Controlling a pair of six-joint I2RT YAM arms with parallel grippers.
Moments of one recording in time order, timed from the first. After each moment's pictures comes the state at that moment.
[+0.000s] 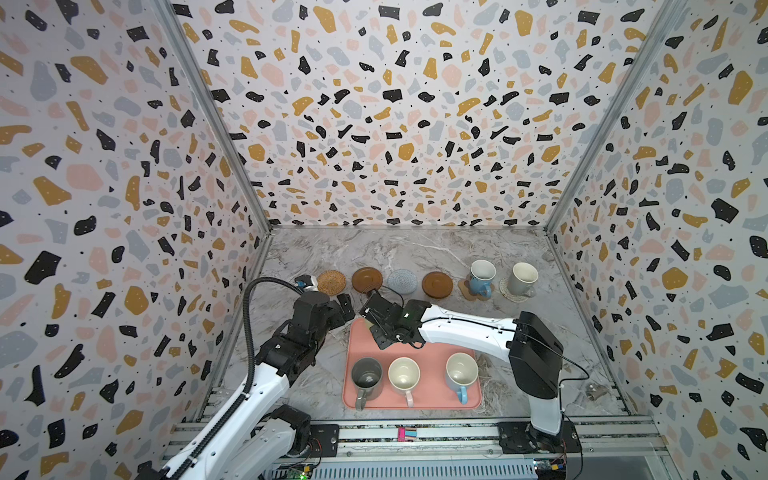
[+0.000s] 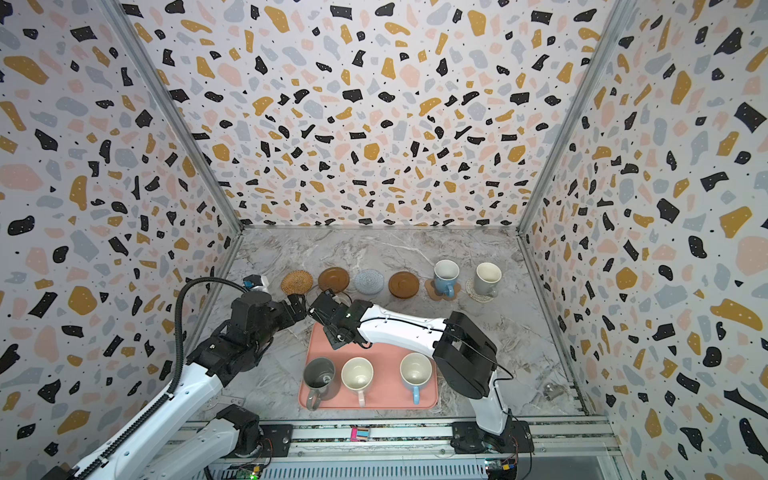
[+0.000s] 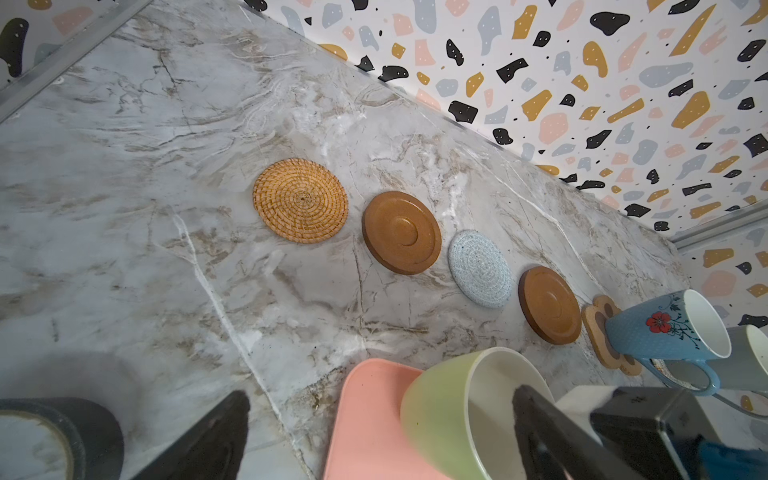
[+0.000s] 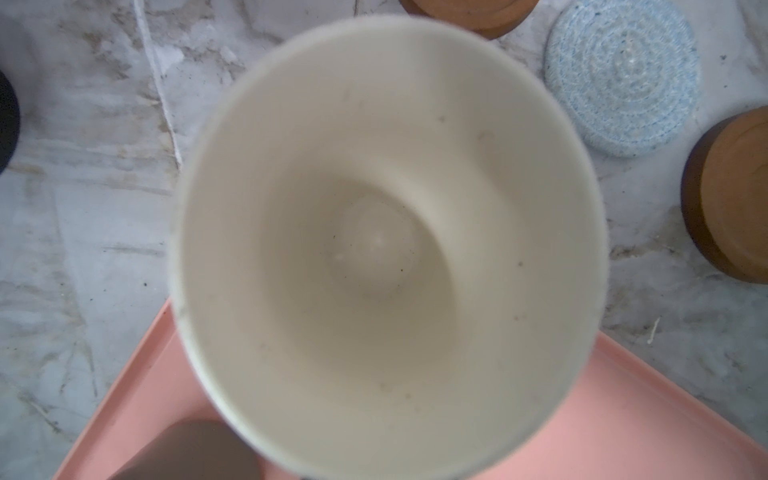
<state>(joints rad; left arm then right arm) -0.40 0.85 0.66 -0.41 -0.23 -0.64 1.11 1.95 1.55 -0.71 0.25 0.46</state>
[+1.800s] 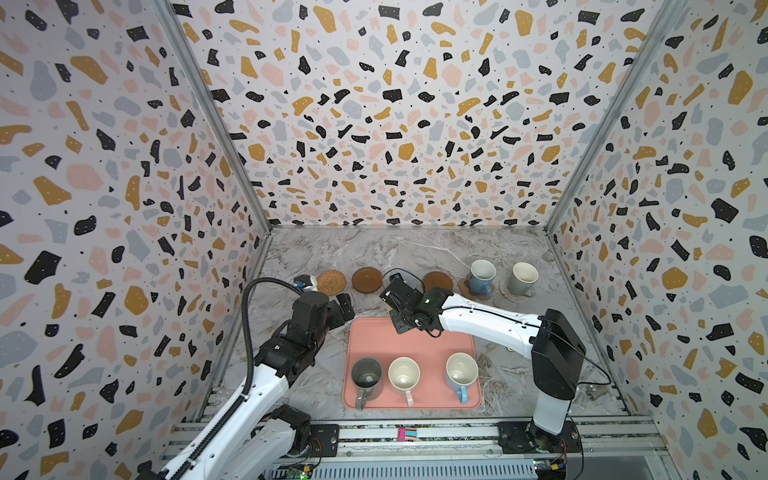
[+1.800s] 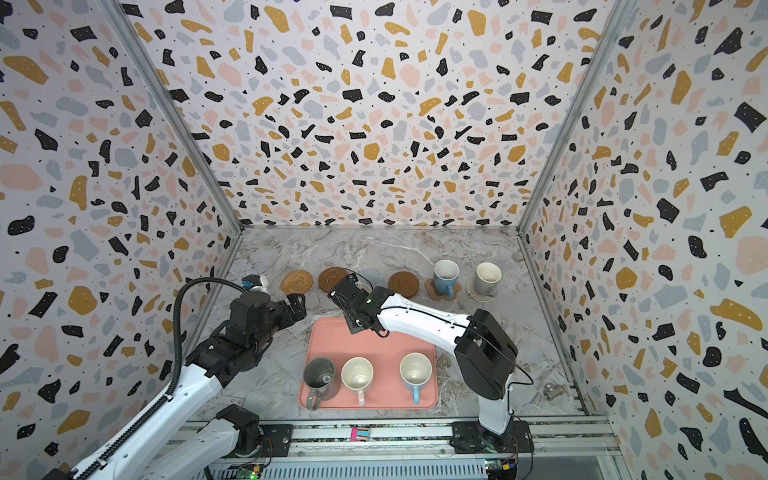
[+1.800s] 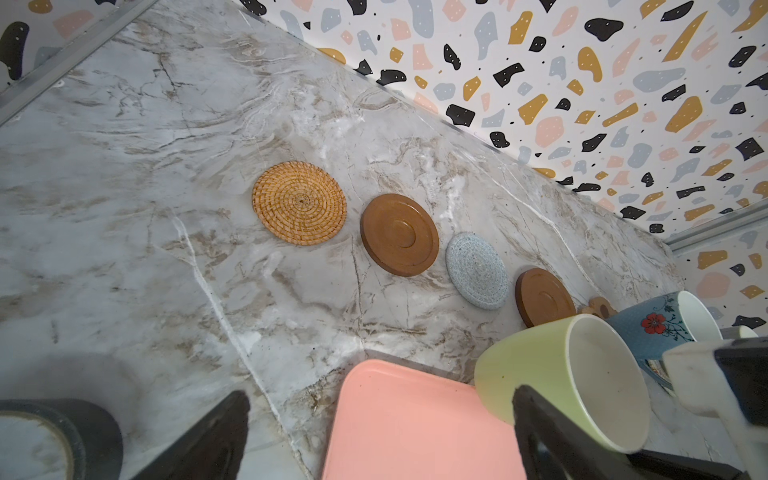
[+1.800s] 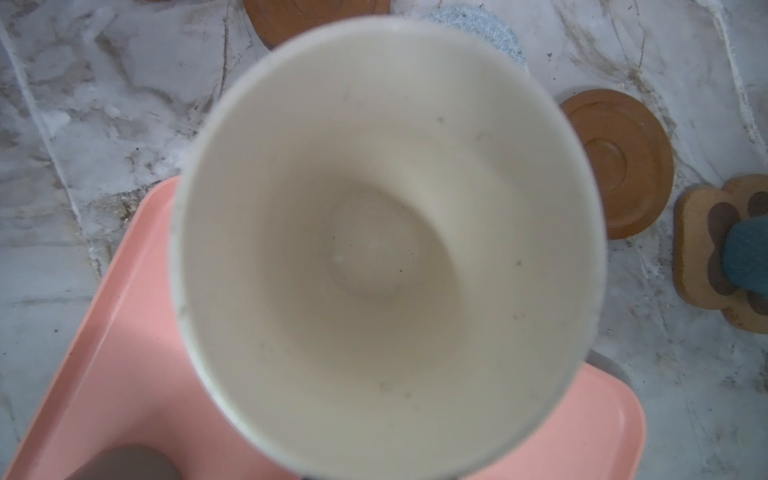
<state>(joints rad) -0.40 0.84 0.66 -0.41 -0.22 -0.64 1.00 1.84 1.49 -0.75 0.31 0.48</state>
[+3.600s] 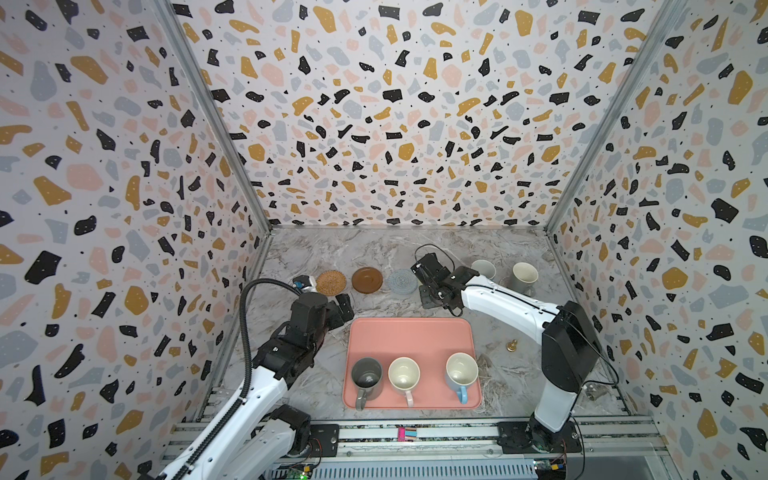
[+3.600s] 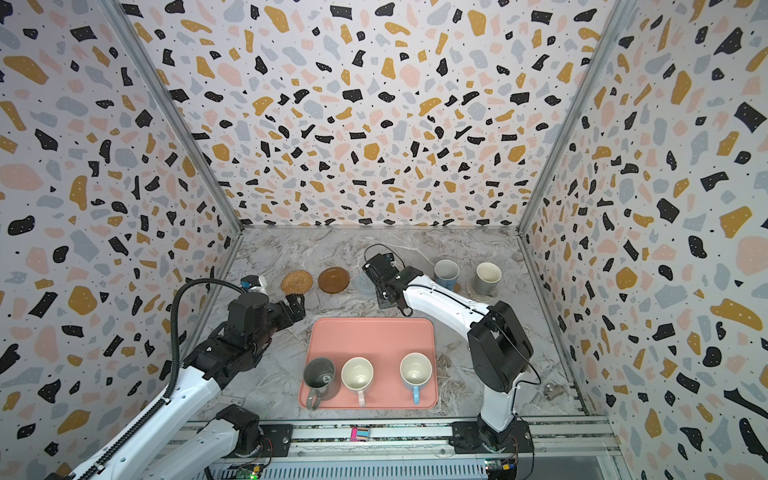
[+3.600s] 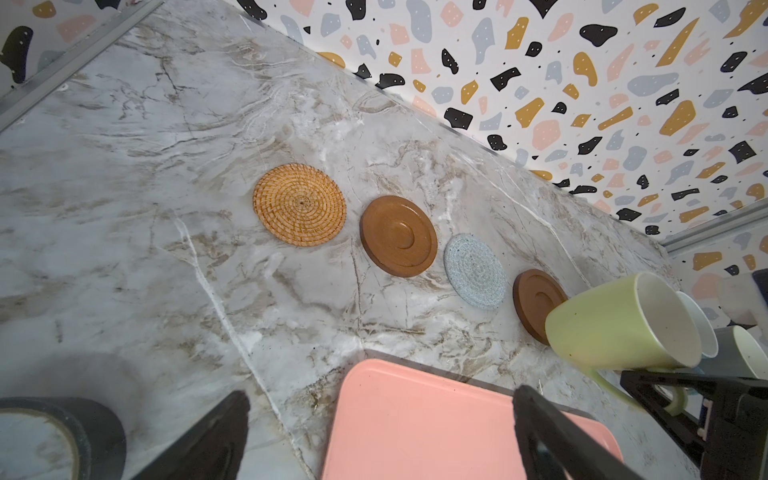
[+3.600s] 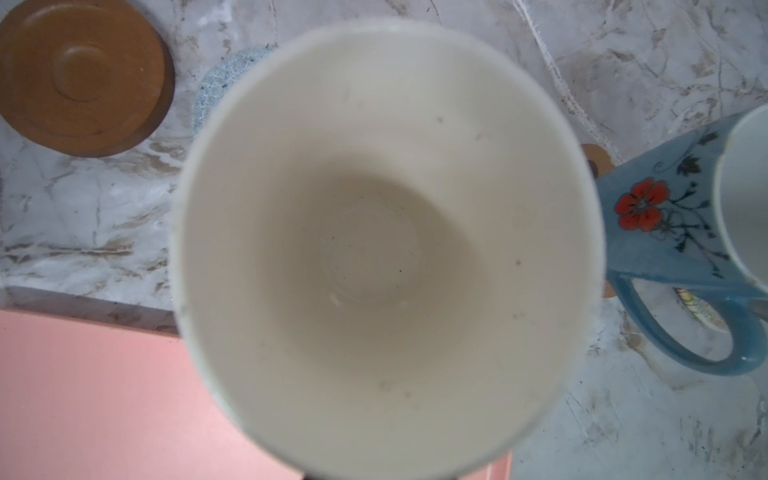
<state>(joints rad) -0.40 0.82 0.66 -0.42 -0.23 -0.64 0.77 1.80 1.45 -0.77 0.35 0.47</state>
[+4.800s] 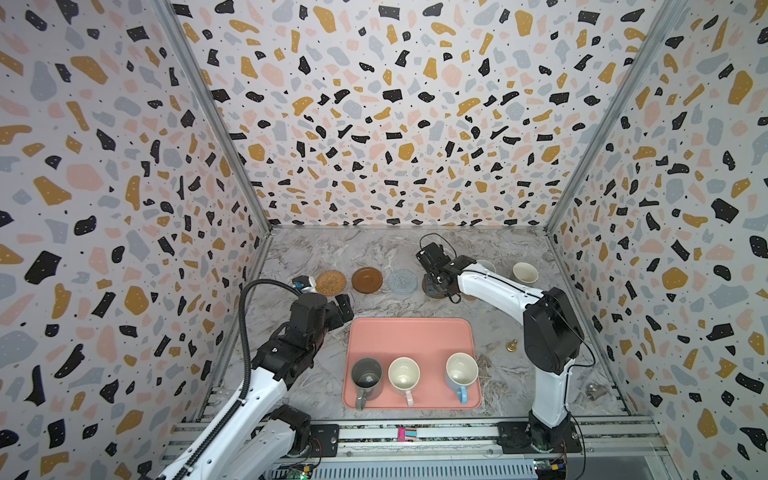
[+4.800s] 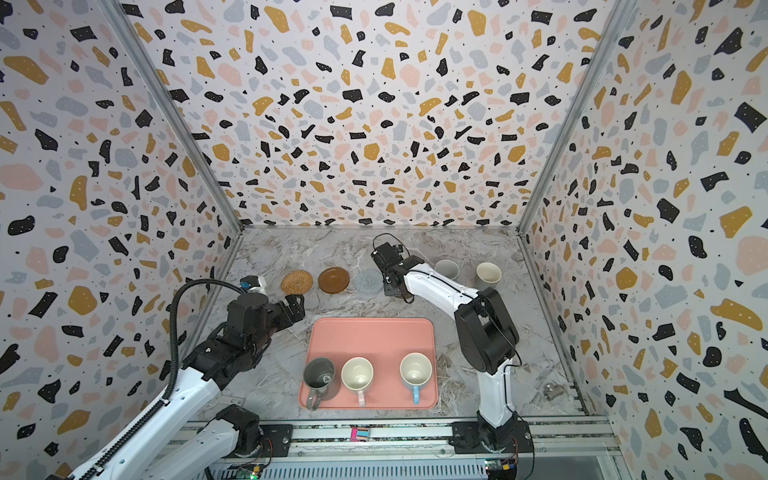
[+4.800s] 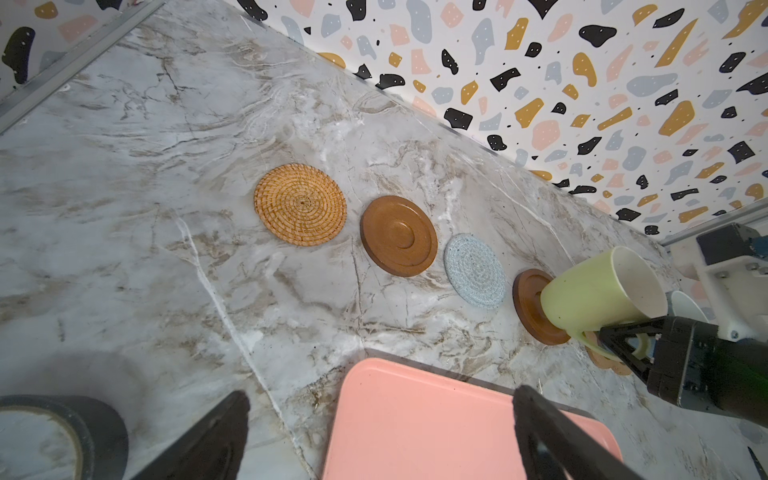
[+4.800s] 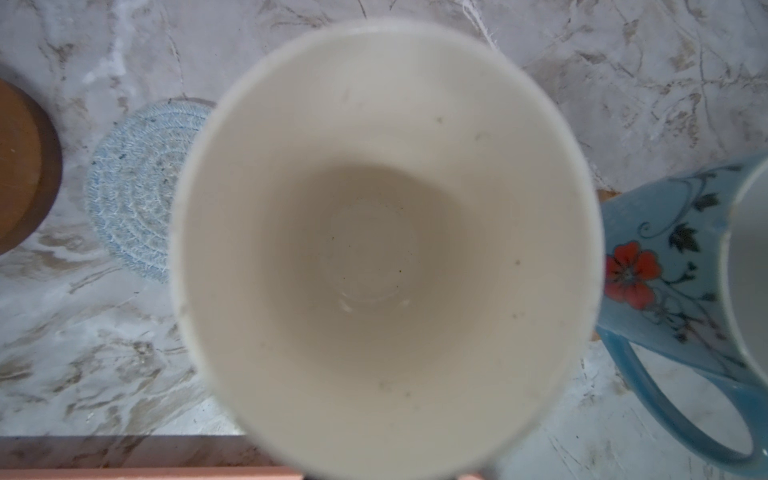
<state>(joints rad) -0.40 0.81 0.66 -0.43 -0.23 -0.64 0.67 1.94 1.56 -0.75 0.35 0.48</state>
